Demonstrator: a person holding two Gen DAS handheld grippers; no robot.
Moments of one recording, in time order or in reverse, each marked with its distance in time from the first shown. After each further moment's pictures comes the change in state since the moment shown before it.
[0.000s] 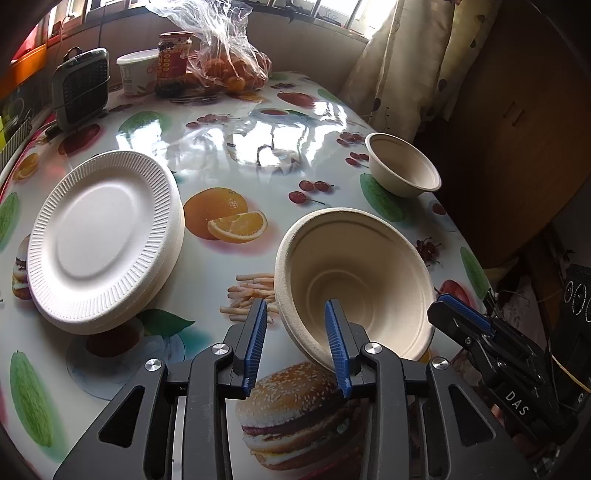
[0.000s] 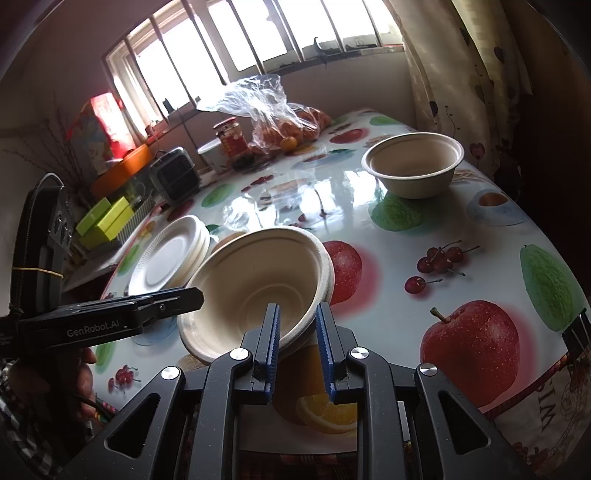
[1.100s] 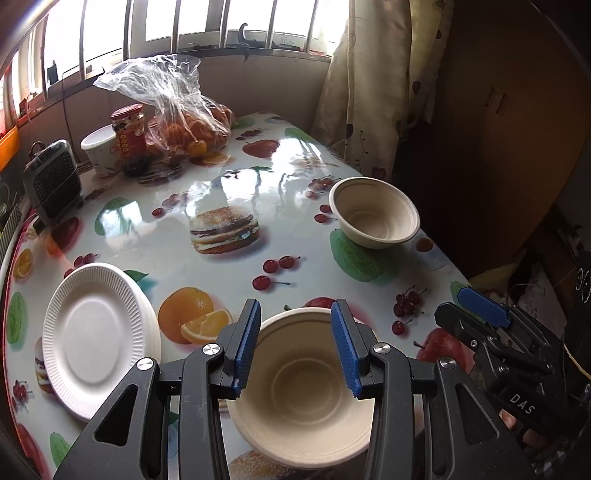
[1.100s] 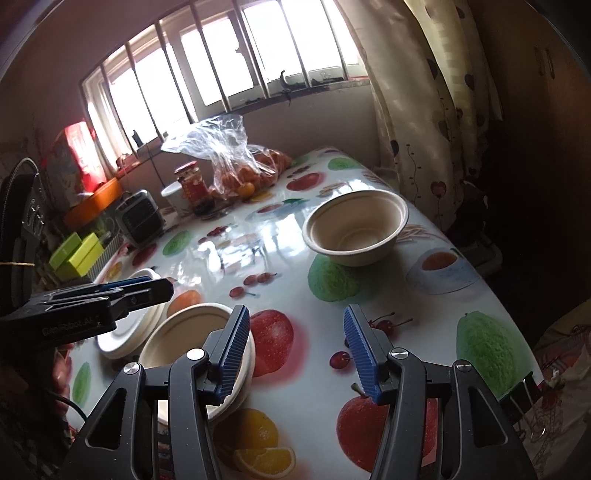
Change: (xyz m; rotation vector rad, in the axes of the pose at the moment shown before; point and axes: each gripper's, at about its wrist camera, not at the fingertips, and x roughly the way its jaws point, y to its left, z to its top) left arm -0.001 -0.059 0.065 0.172 -0.088 0.051; right arm -0.021 -0.040 0.053 0.019 -0.115 -0.125
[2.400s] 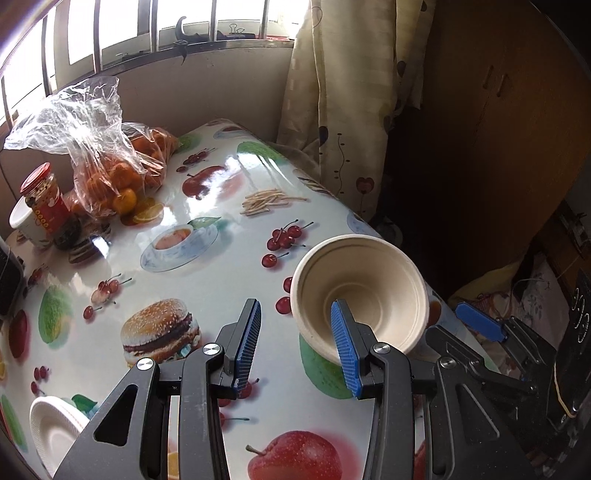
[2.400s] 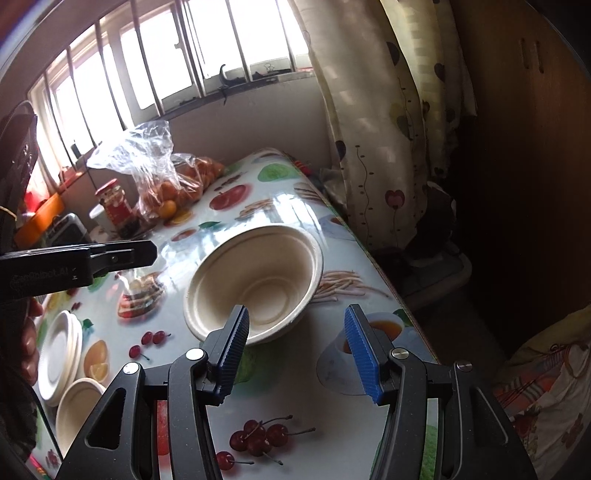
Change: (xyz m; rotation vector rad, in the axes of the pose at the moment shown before) left arm 0.109 -0.044 0.117 0.110 0.073 -0.035; right arm 0.074 -0.085 0.062 0.031 0.032 -0.144
